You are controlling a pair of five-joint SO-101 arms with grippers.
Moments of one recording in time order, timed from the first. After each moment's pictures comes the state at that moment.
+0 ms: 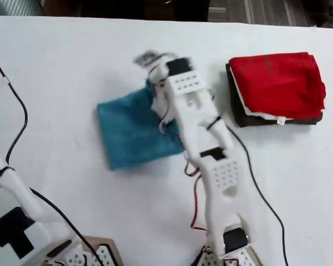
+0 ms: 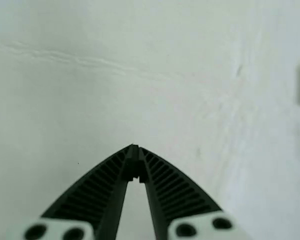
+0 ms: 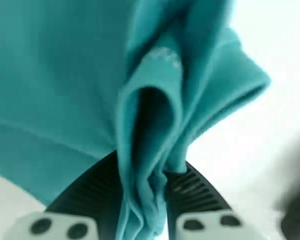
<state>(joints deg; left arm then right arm) -47.5 -8.3 2.7 77.7 -26.2 -22.9 41.5 -48.4 100.0 23.9</state>
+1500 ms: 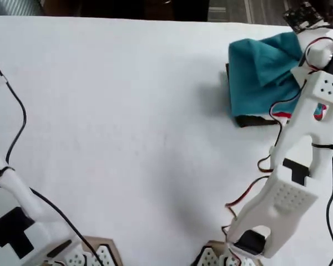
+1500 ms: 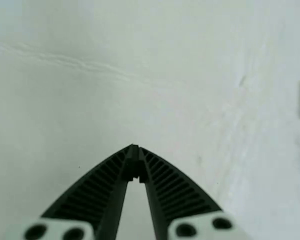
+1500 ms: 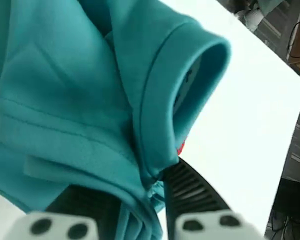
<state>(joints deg) -47.5 -8.3 2.7 75.9 -24.8 20.8 28.1 -53.8 83.9 53.8</state>
